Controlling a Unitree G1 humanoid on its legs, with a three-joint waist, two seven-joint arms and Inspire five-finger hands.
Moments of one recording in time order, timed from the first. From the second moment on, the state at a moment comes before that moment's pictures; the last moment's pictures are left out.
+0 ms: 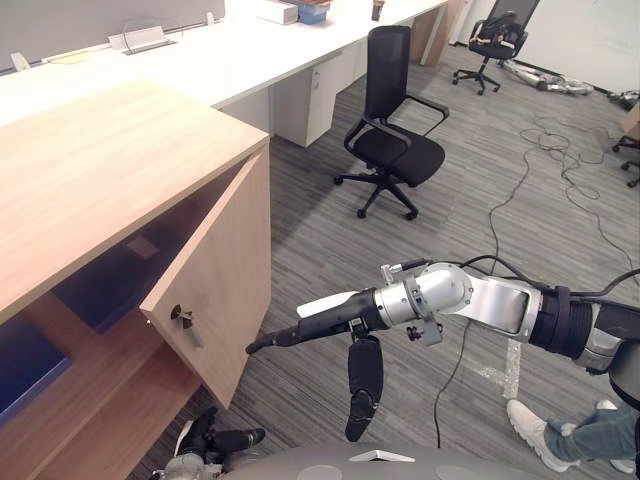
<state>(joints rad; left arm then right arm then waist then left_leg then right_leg) 0.17 0.17 0.18 1.05 0.13 -0.11 0.00 -0.81 -0.90 1.22 -0.18 0.45 -0.11 0.65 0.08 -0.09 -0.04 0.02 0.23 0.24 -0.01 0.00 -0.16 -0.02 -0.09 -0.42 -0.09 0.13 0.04</state>
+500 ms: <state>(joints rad) 0.15 0.15 0.05 1.06 0.13 -0.11 -0.02 -0.22 -0.79 0.86 0.32 0.11 -0.11 0.60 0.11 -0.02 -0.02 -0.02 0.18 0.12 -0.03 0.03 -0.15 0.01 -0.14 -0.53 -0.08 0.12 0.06</state>
